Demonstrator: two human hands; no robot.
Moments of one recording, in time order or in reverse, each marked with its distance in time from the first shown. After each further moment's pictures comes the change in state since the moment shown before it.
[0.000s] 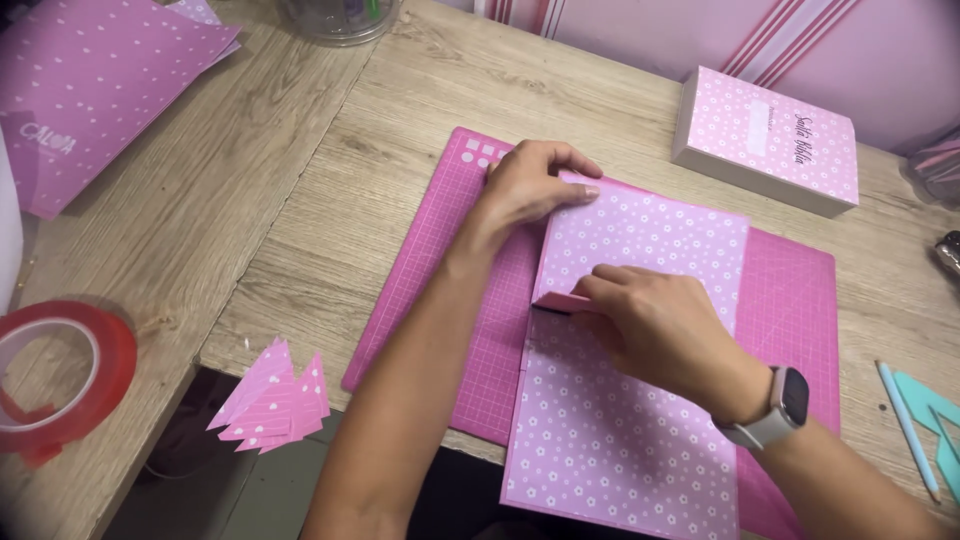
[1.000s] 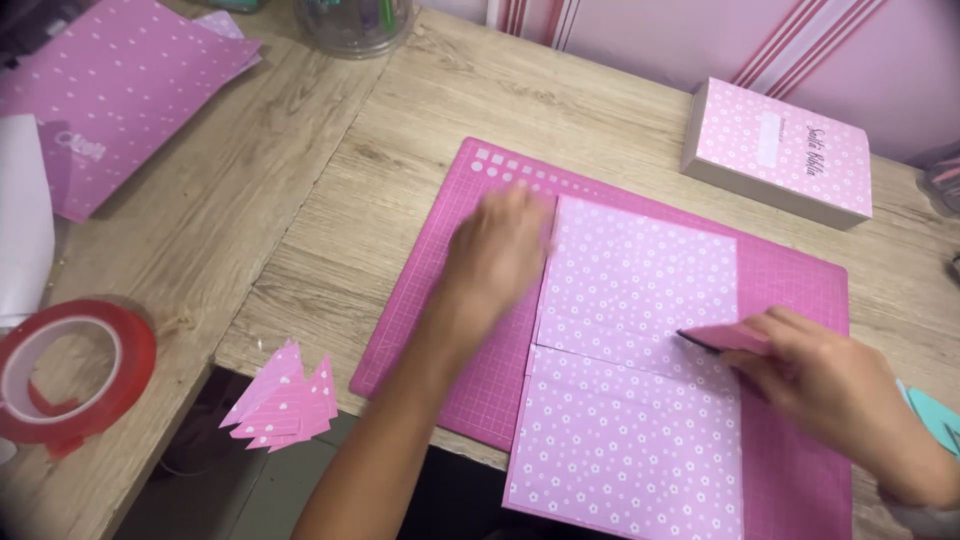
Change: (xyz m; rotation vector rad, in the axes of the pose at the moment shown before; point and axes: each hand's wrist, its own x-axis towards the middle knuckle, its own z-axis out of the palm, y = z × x) left_hand -0.087 0.007 -0.007 0.349 0.130 0.163; right_hand -0.102 0.070 -0.013 -0.177 -0.170 0.520
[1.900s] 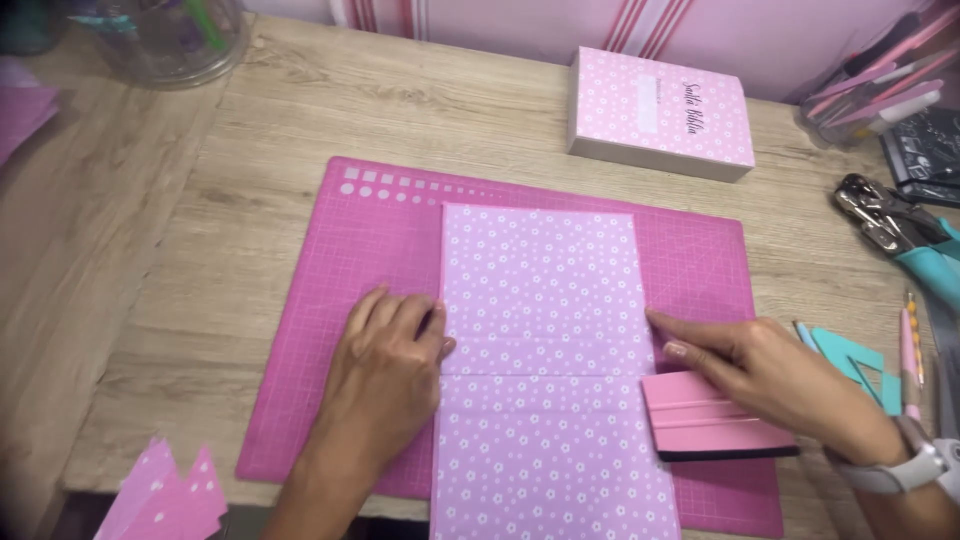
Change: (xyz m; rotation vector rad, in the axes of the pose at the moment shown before) left_hand -0.062 -0.018 0.030 0.386 -0.026 0.353; right_hand -0.005 0.024 -0.017 0.467 -0.360 0.269
